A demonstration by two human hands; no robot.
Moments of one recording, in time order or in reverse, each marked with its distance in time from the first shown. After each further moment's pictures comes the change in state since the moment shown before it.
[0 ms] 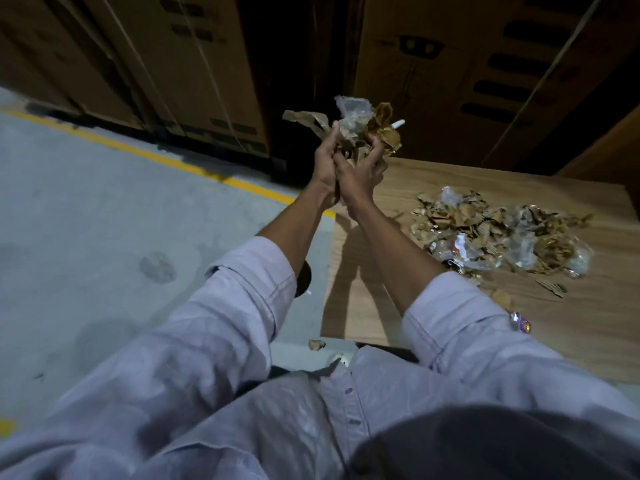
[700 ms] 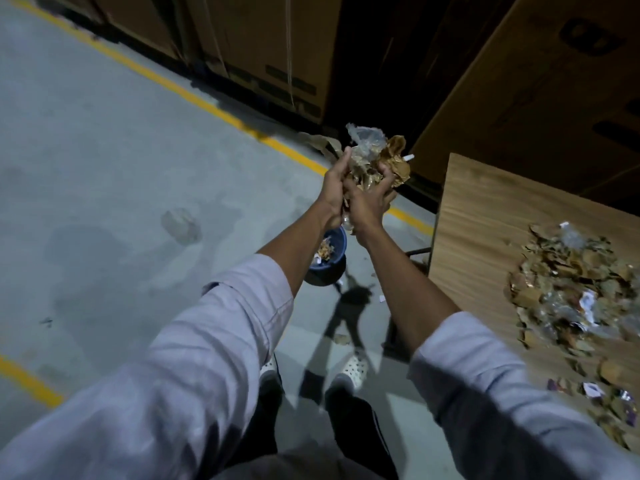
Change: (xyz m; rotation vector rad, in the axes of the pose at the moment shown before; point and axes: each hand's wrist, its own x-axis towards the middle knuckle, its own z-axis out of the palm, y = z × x) left_hand 0.070 0.028 -0.276 -0.216 0.054 -0.172; right_hand -0.032 0.088 0.252 -0.115 -0.155 0.182
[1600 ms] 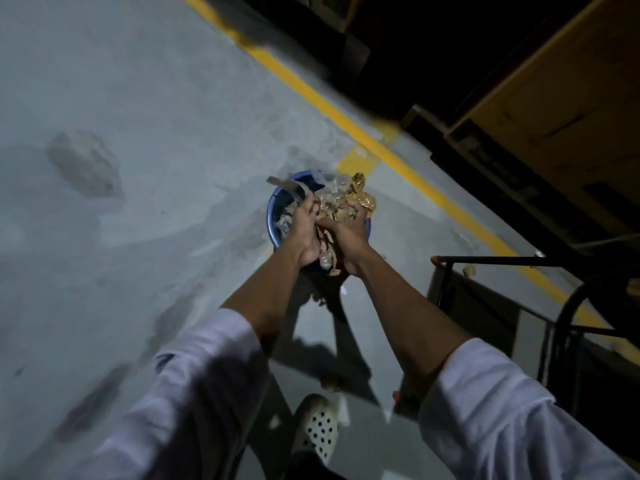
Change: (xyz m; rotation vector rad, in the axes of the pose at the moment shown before) left_hand 0.333 -0.287 -0.322 -0.256 0.291 -0.147; right_hand 0.240 0.452 0.142 -0.187 -0.285 0.338
